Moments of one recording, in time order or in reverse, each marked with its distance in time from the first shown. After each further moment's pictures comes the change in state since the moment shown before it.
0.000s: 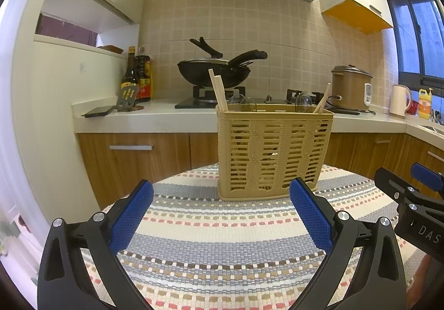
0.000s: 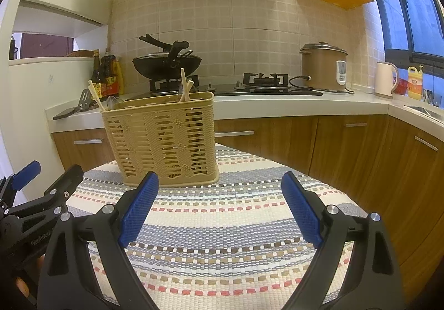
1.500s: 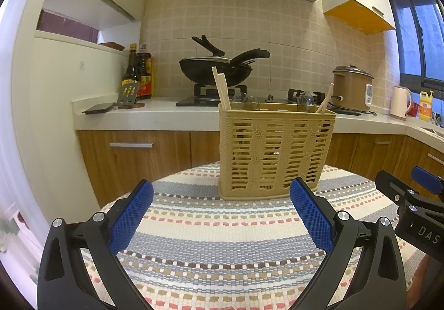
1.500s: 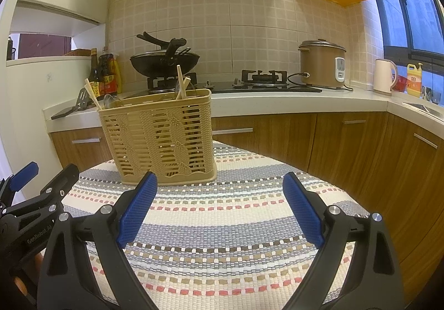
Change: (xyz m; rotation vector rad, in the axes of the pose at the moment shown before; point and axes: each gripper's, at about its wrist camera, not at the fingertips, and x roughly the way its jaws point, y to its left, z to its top) left arm 0.001 -0.001 0.000 -0.016 0.009 0.002; right arm 0.003 -0.001 -0.001 0.005 0.013 -0.007
